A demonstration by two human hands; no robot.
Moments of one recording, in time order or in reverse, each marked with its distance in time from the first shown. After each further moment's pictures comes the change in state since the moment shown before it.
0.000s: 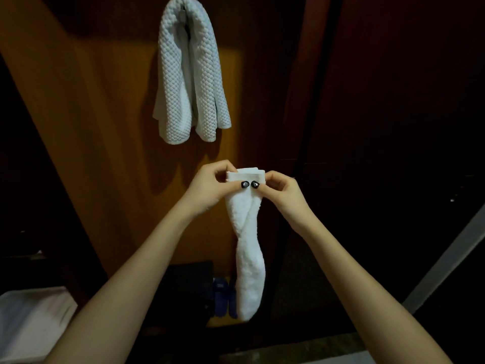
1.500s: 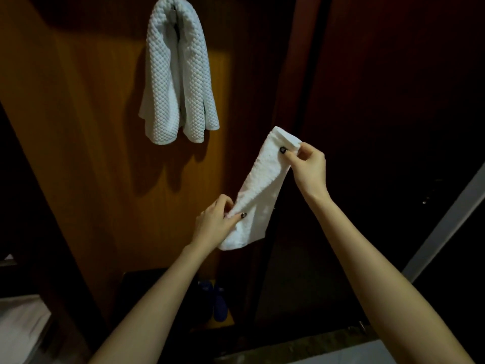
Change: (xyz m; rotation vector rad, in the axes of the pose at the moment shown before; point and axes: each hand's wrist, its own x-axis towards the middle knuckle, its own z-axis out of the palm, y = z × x) left_hand -0.020 -0.084 0.066 0.514 0.102 -0.133; right_hand 0.035 -0.021 -0.053 -0.289 0.481 -0.081
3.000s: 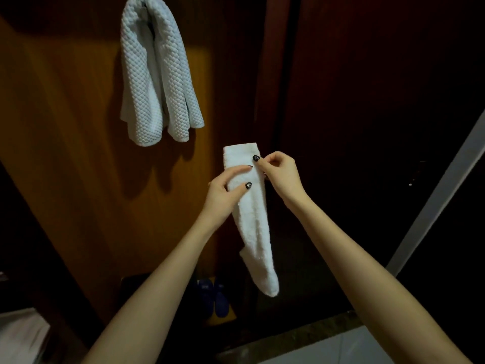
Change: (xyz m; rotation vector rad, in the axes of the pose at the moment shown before) left_hand 0.013 0.073 -0.023 -0.740 -0.005 0.173; right_hand -0.027 0.006 0.005 0.018 -0.128 0.145
